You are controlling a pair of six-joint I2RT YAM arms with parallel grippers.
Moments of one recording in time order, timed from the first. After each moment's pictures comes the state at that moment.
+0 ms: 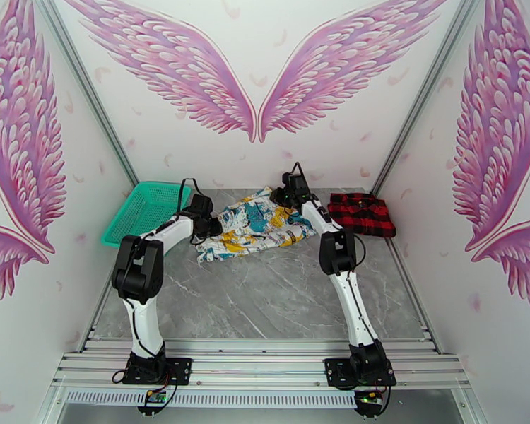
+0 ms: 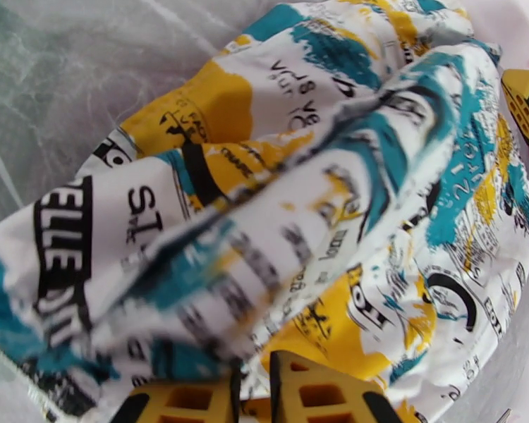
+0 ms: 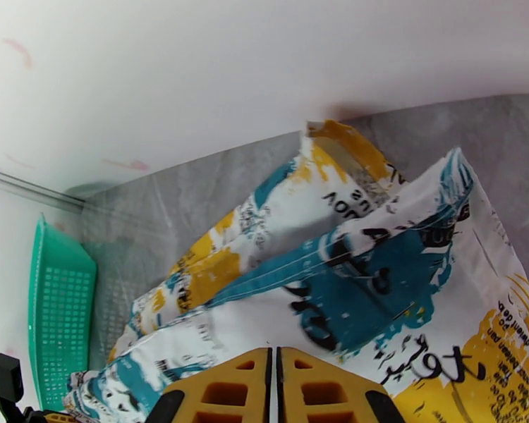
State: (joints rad) left arm -0.22 2.05 1.47 -0.41 0.18 -0.45; right arm 0.22 2.79 2.52 -0.34 -0.41 0.60
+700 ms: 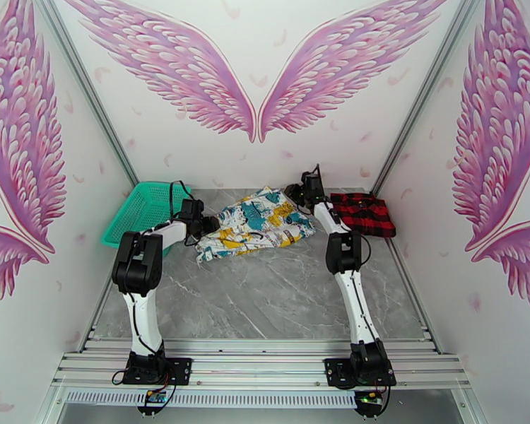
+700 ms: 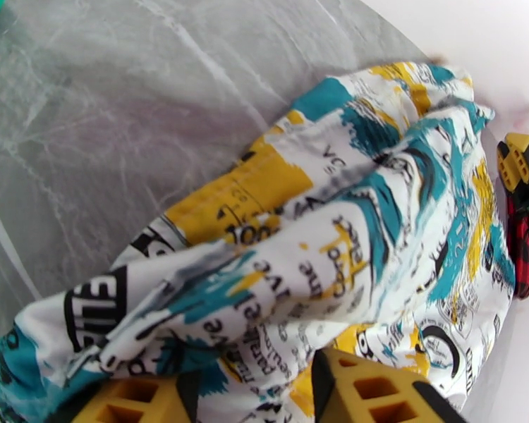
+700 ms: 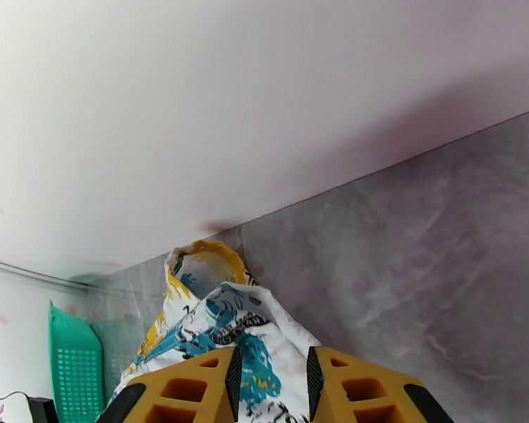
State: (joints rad) left arm -0.15 2.03 1.38 -0.21 0.27 -0.48; right arm 0.10 2.75 2.53 -0.34 -0.42 0.65
